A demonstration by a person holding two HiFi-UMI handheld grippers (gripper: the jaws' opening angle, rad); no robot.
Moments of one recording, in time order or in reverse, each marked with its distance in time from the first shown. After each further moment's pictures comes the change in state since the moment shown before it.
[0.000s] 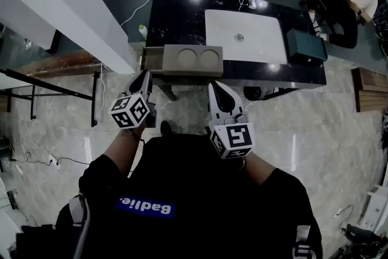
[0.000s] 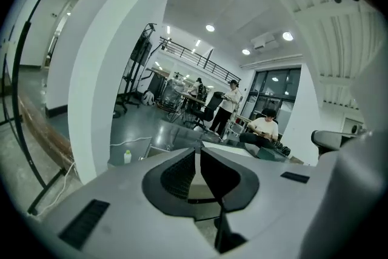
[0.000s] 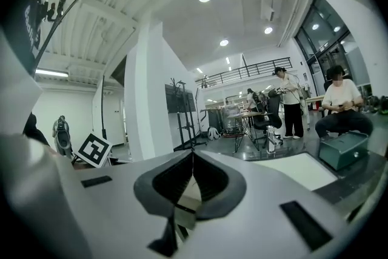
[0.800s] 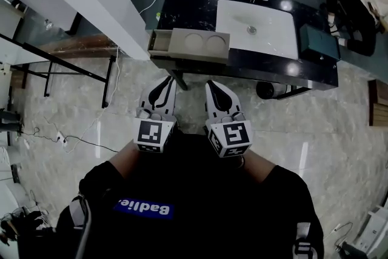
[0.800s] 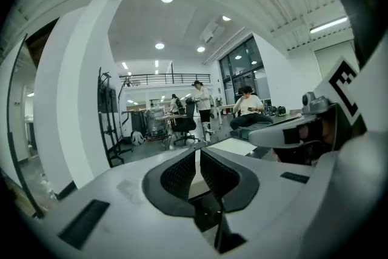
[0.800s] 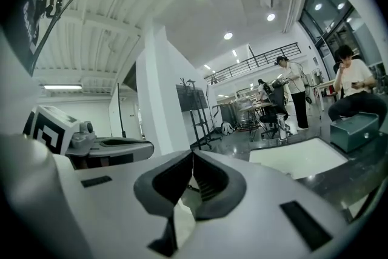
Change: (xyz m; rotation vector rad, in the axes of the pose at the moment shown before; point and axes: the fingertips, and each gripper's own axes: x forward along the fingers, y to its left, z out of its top) left arm -0.085 -0.160 -0.012 0.577 -0.122 -0.018; right arm -0.048 0.014 -0.031 0.051 0.019 0.151
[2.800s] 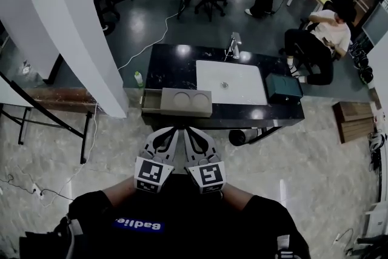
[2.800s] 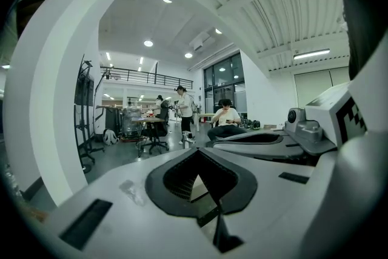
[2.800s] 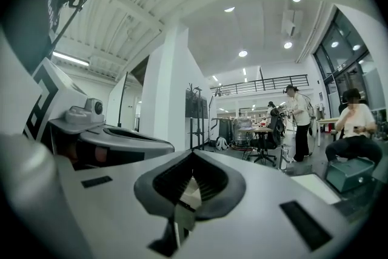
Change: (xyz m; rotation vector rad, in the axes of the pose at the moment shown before) left arm -0.015 0.011 0.034 -0.063 -0.052 -0.249; right arm 0.033 0.070 0.038 -0.244 -0.073 -0.092
